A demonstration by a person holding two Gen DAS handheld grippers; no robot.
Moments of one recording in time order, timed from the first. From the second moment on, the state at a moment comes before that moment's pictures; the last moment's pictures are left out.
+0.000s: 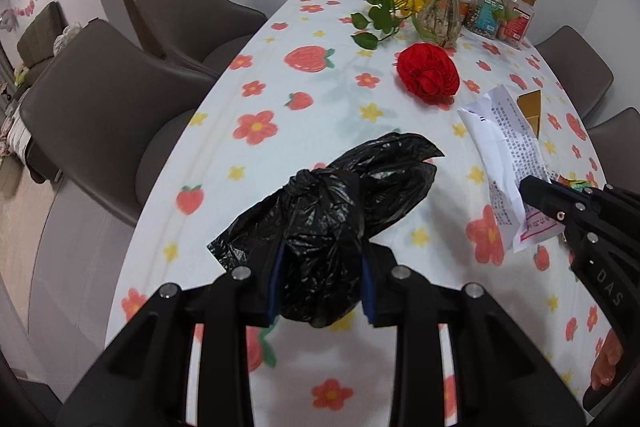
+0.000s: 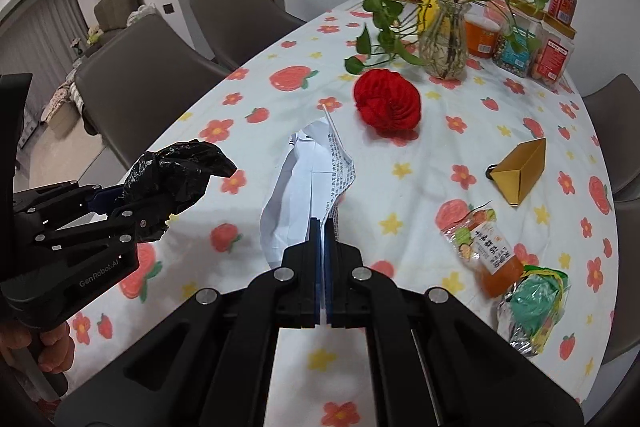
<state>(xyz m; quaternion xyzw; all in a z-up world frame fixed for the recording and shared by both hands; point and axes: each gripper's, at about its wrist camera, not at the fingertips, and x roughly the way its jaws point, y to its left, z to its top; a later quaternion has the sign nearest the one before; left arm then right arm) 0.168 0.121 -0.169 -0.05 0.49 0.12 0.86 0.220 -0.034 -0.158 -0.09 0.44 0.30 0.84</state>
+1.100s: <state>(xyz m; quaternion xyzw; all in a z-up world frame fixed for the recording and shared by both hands) -0.263 0.426 -0.181 -0.22 0.47 0.41 0.75 -0.163 0.326 -0.167 -0.21 0.42 0.55 0.69</state>
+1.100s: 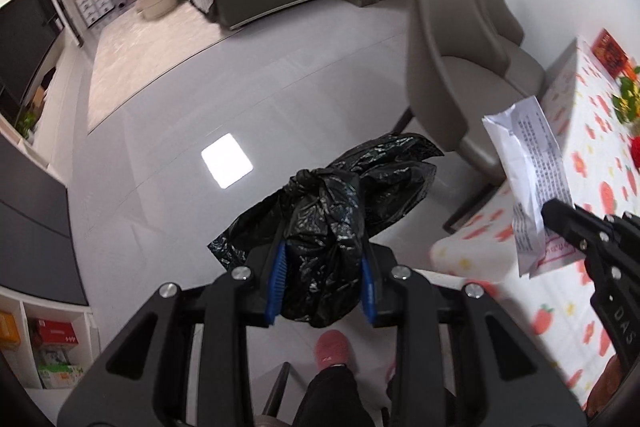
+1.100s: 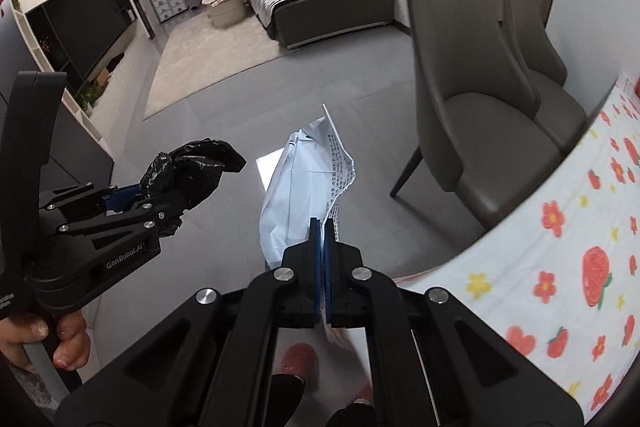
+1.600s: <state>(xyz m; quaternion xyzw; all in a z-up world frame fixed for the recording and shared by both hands) -0.331 0.504 -0.326 -0.29 0.48 0.46 0.69 -0.214 0.444 -0.353 -0.27 0.47 0.57 0.62</state>
